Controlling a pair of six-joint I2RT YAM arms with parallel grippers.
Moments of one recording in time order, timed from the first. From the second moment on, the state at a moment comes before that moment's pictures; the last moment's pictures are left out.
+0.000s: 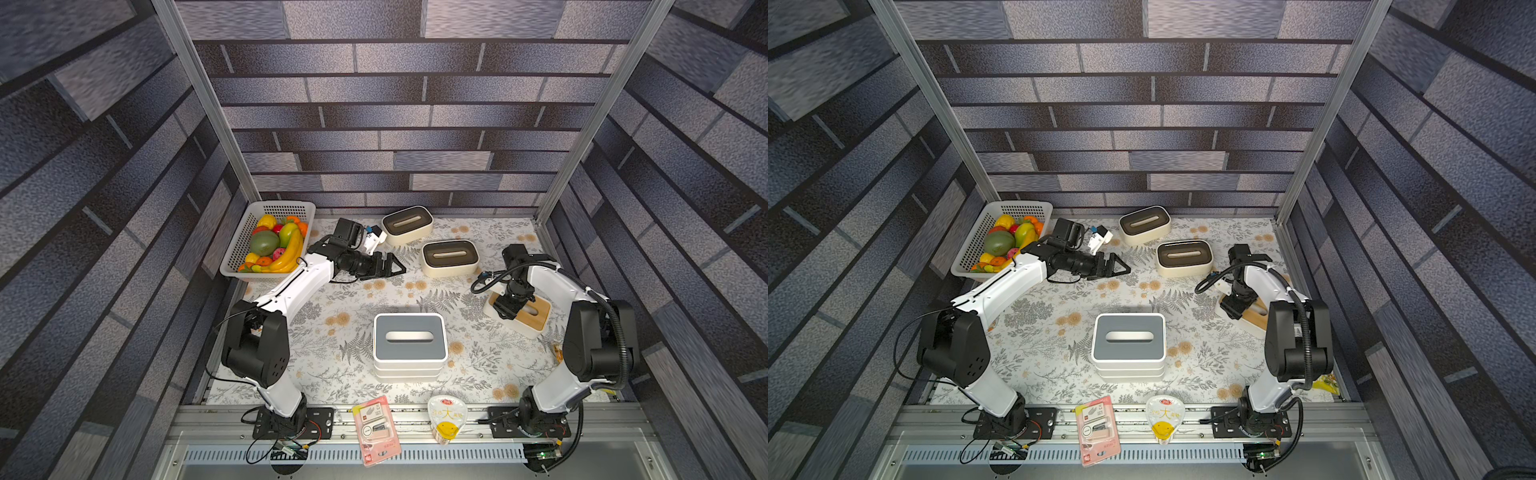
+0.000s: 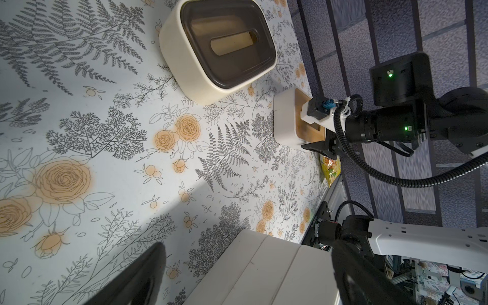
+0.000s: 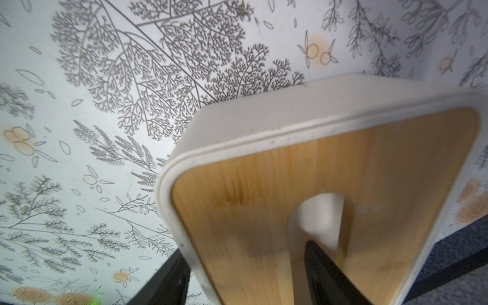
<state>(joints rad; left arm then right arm) -0.36 1.66 1.34 -0.58 0.77 -0.29 0.05 1.65 1.14 -1.00 0.09 -0.77</state>
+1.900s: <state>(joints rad) -0.24 1.24 1.07 -0.57 0.78 -0.59 0.24 1.36 1.15 -1.15 -0.06 -0.76</state>
